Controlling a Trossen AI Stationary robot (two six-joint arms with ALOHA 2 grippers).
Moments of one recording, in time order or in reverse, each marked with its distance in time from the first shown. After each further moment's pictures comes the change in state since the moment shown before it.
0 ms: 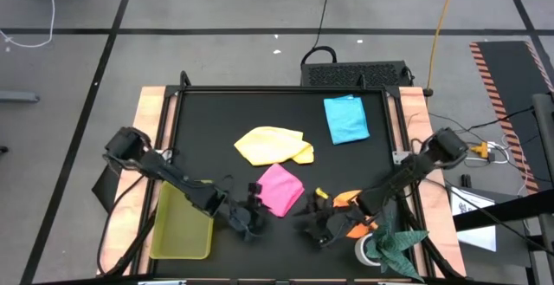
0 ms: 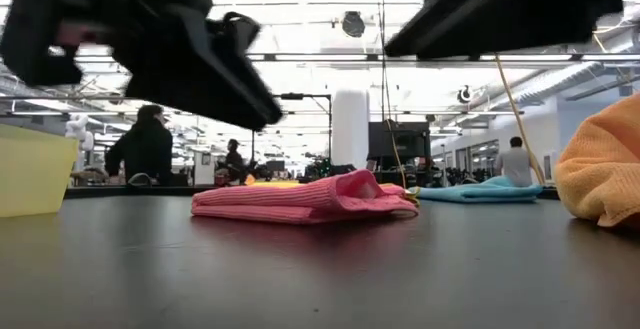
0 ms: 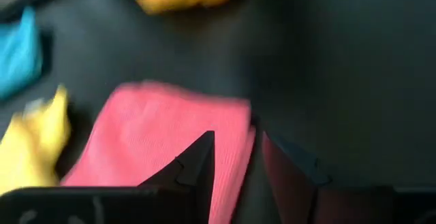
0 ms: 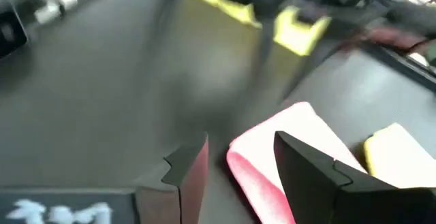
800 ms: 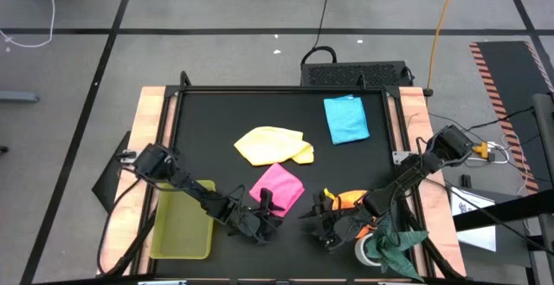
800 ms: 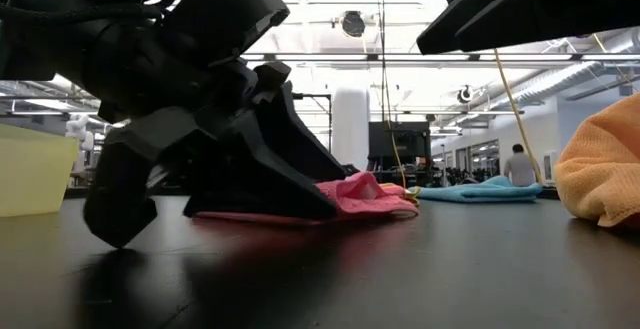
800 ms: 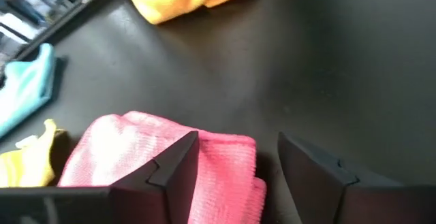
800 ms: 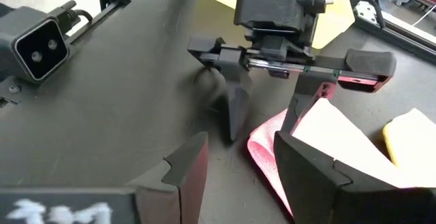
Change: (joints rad) left arm 0.004 0.267 0.008 0.371 -0.120 0.129; right arm 0.038 -0.045 -0.030 -0.042 -0.002 0.099
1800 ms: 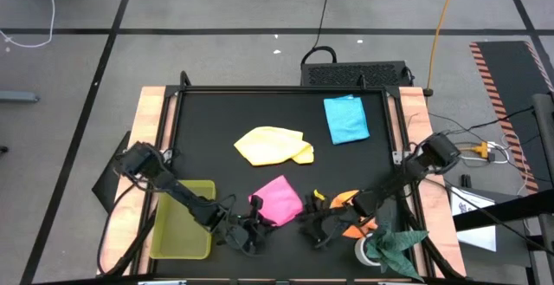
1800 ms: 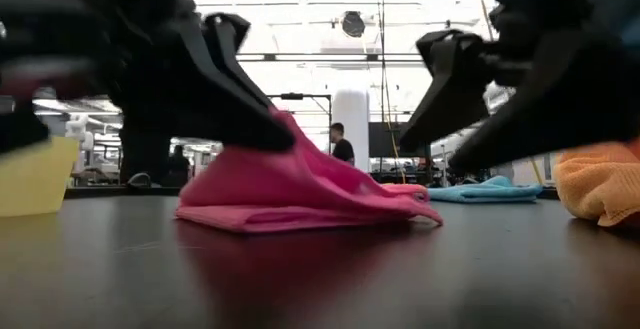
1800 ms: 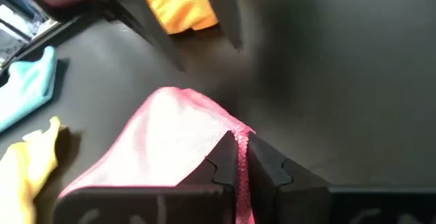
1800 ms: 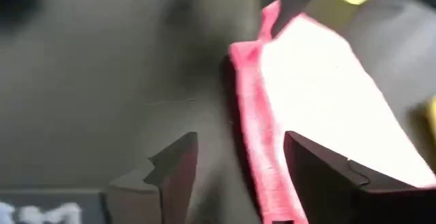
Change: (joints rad) left arm -0.123 -0.124 -0.003 -0.148 -0.069 -0.143; right arm -0.060 0.152 -0.001 0.048 -0.090 -0.045
